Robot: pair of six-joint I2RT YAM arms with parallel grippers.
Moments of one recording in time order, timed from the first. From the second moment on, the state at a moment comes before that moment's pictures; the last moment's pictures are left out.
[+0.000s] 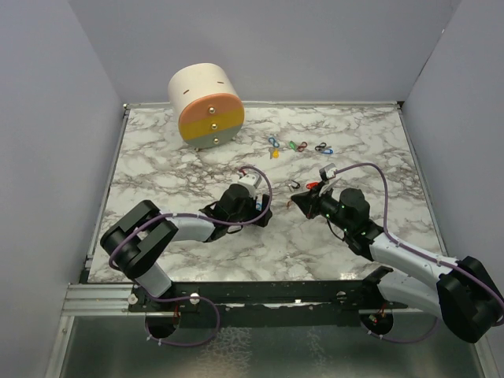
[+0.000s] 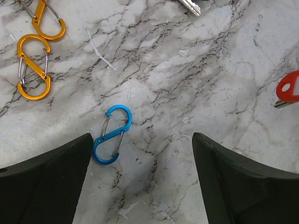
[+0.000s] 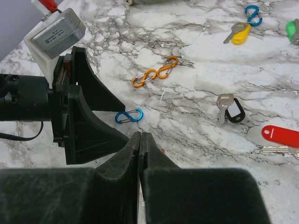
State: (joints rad) left arm -0.78 1.60 0.59 0.44 -0.02 -0.42; right arm 0.59 1.05 0.34 0.52 -0.17 0.26
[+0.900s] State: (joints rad) left arm -0.80 1.60 0.57 0.44 -0.17 -0.40; right arm 0.59 1.04 0.34 0.52 -0.17 0.26
